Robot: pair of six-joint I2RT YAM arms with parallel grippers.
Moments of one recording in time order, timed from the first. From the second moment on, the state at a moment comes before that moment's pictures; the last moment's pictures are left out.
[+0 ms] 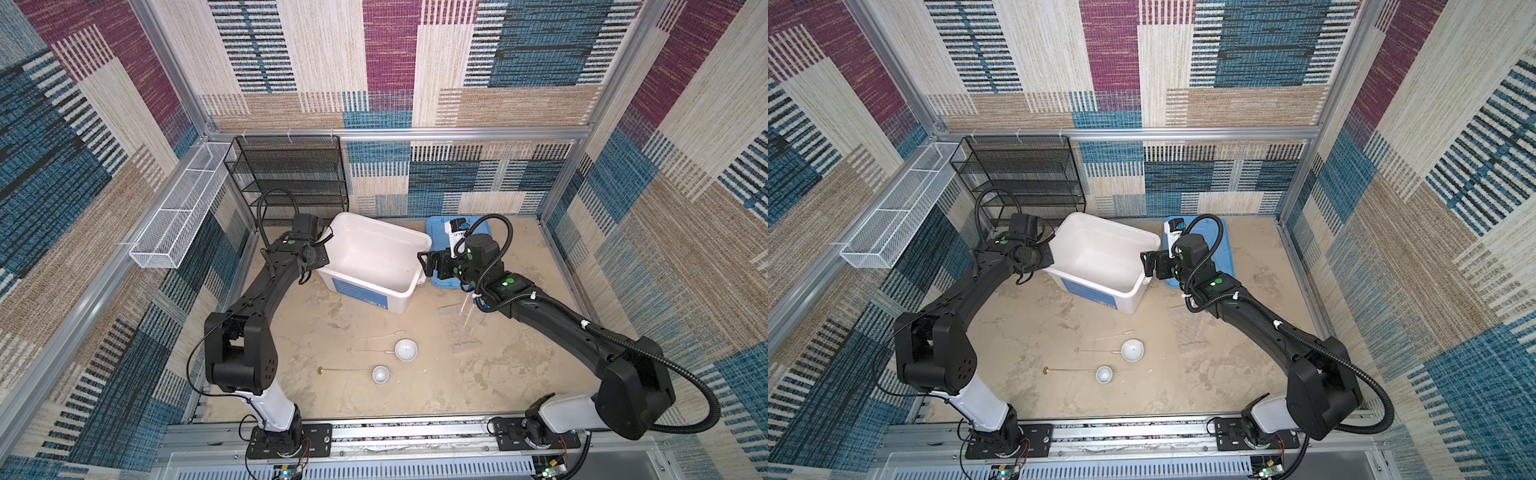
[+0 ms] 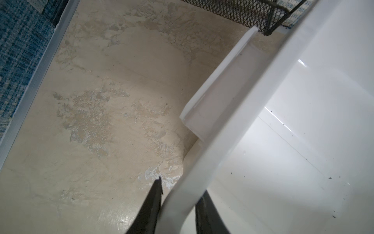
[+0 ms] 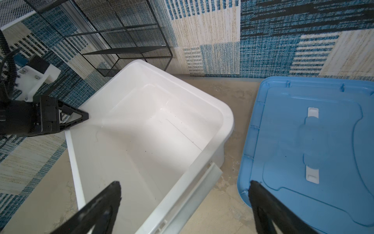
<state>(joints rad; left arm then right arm) -0.12 1.68 1.41 -0.68 -0.18 -0.44 0.52 1.41 1.07 -0.07 -0.05 0.32</state>
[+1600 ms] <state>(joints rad) -0.19 1.73 1.51 -0.68 -0.15 -0.39 0.52 1.41 1.07 -0.07 -0.08 0.33</state>
